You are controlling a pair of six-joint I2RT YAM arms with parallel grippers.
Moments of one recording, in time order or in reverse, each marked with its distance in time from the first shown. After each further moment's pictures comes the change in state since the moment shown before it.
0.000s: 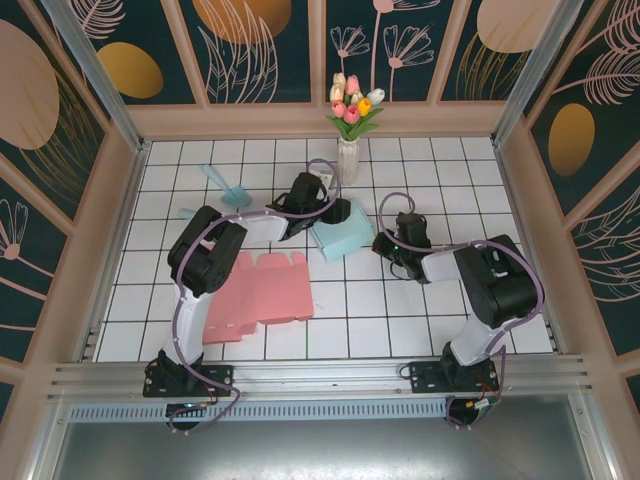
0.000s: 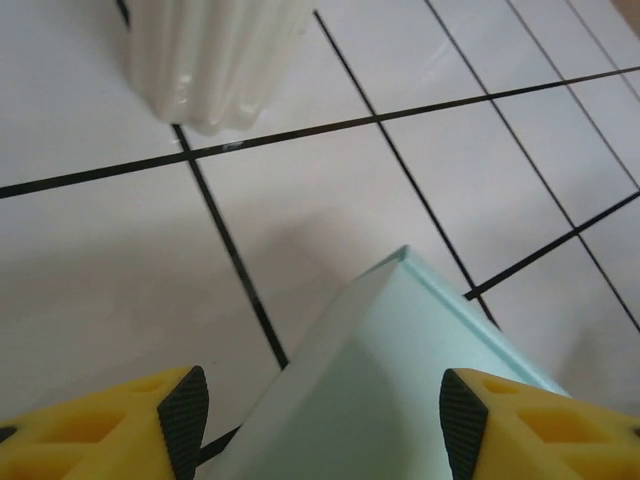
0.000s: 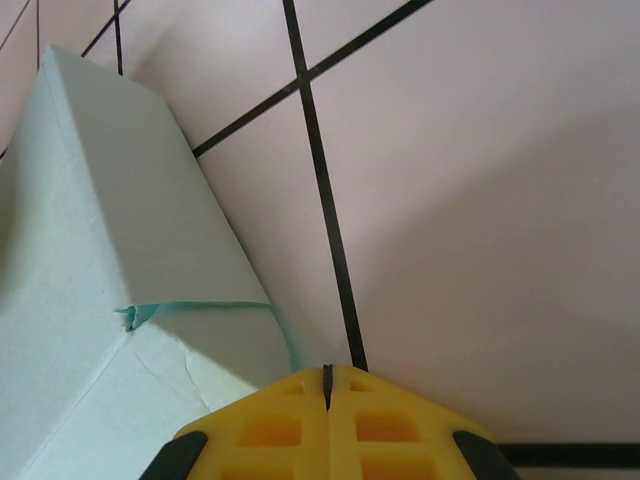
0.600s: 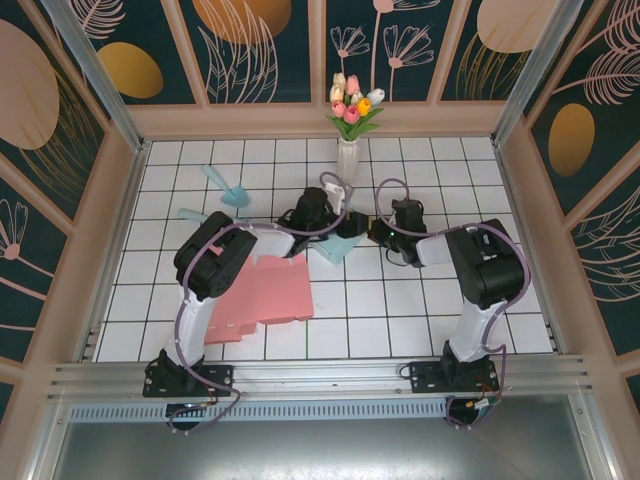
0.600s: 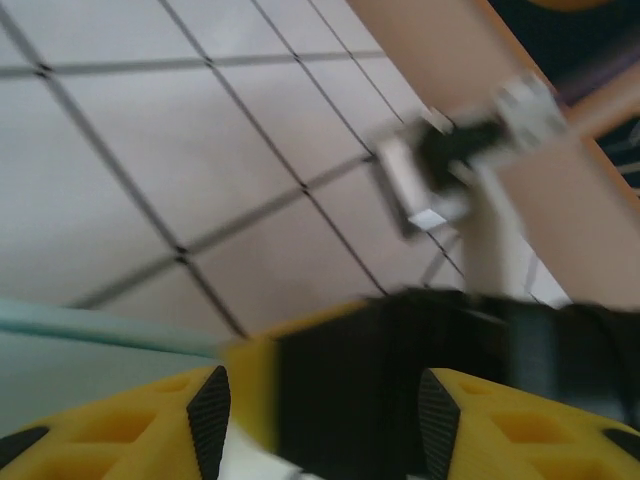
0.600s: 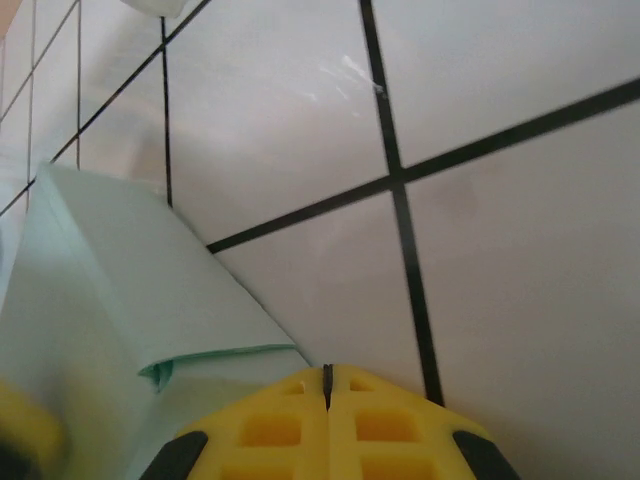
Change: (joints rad) left arm -0.101 0.001 -0.124 0.324 0.245 -0.163; right arm -0.031 0.141 0.159 -0.001 -0.114 -0.039
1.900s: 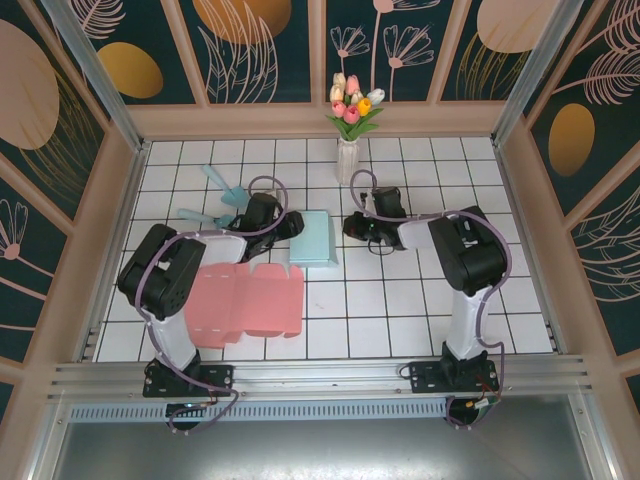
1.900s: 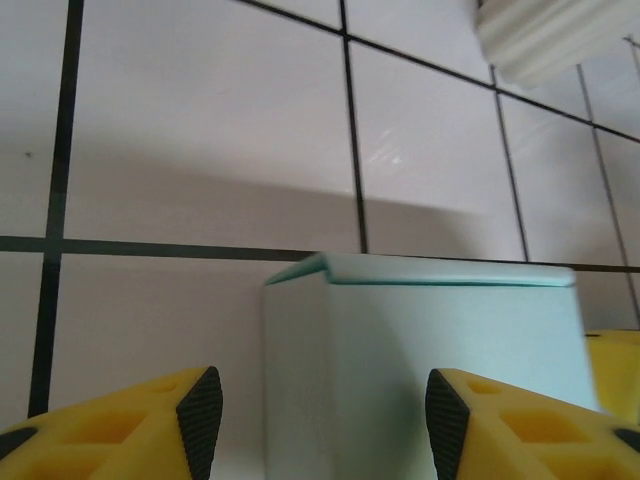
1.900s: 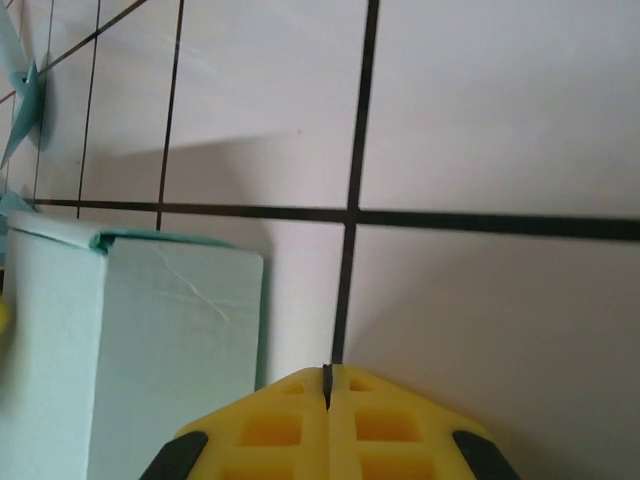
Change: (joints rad) left arm 0.237 -0.306 -0.337 -0.272 -0.349 -0.084; right arm 0.079 0.146 0.254 -0.184 -0.188 -0.163
